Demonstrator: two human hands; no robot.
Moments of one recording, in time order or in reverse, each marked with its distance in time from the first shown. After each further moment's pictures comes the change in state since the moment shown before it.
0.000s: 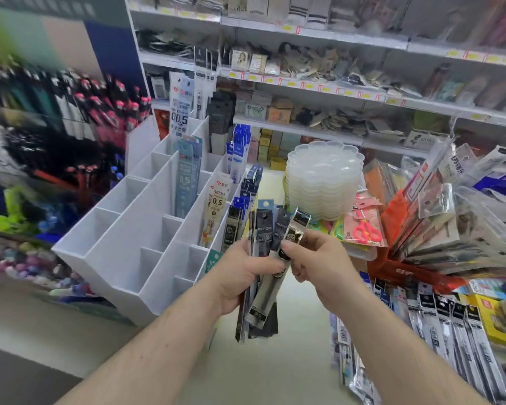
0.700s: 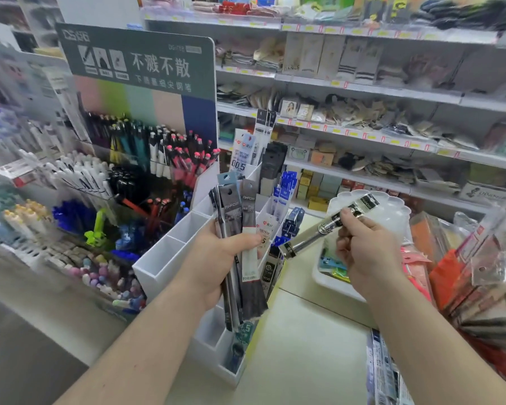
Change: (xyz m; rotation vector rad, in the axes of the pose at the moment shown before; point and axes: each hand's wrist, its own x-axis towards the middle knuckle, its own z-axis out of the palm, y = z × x) left_hand -0.051 0.087 -0.043 -0.167 0.401 0.340; right_hand 0.045 -0.081 0.020 0.372 0.144 -0.063
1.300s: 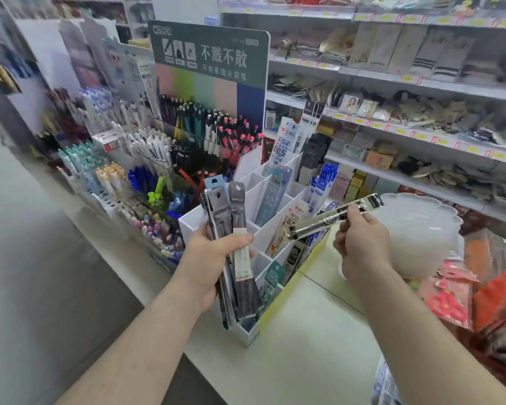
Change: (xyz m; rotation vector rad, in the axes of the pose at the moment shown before) left_hand -0.070 -0.007 -0.012 -0.039 0.332 0.059; right_hand -0.006 0.017 0.024 -0.051 -0.097 0.060
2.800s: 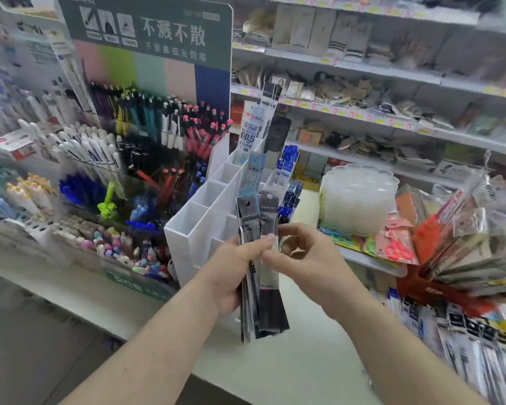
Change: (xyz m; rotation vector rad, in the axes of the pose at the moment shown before) left_hand 0.017 -0.017 -0.008 -0.039 -0.515 -0.348; right_hand -0.113 0.030 0.024 -0.553 -0.319 -0.149
